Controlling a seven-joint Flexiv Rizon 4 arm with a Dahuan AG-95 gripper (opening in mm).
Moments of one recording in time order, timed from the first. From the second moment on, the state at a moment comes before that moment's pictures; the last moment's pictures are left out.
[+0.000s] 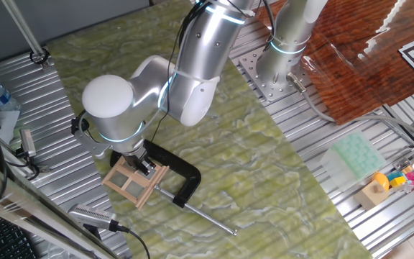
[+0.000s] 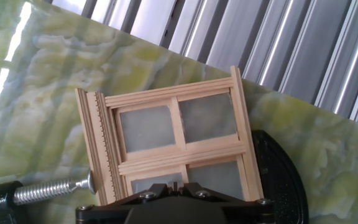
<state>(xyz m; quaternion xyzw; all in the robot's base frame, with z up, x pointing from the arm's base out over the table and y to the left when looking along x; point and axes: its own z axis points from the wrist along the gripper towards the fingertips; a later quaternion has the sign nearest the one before) 0.611 0.136 0.020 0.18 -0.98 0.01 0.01</state>
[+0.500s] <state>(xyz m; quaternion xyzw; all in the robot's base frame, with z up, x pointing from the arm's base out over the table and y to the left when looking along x) 0.612 0.134 0.020 0.18 -0.98 0.01 0.01</state>
